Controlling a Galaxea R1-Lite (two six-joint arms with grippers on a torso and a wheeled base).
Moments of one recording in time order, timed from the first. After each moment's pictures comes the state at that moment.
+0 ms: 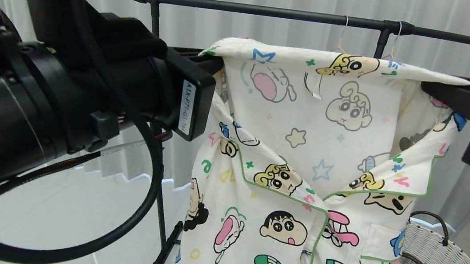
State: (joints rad) left arm -0.92 1.40 -1.08 -0.34 0.42 0.34; right arm 0.95 1.22 -1.06 -0.21 -0.44 -0.29
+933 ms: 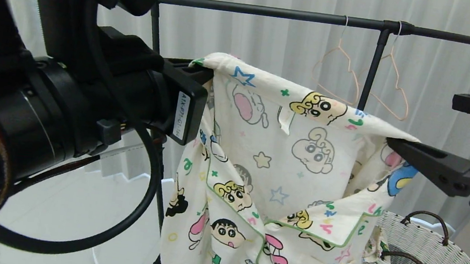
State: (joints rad) left arm -0.87 1.40 -1.05 -0.34 0.42 0.34; right arm 0.97 1.15 -0.96 -0.18 -0.41 -0.29
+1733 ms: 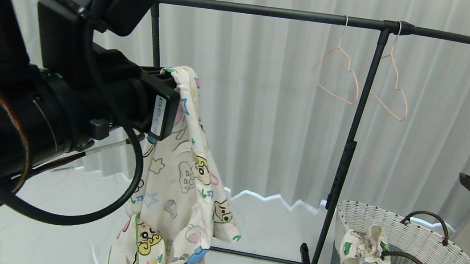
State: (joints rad) left arm -0.75 1.37 -0.99 -0.35 0.44 0.34; right arm 0.53 1.02 -0.91 0.11 -0.38 -0.29
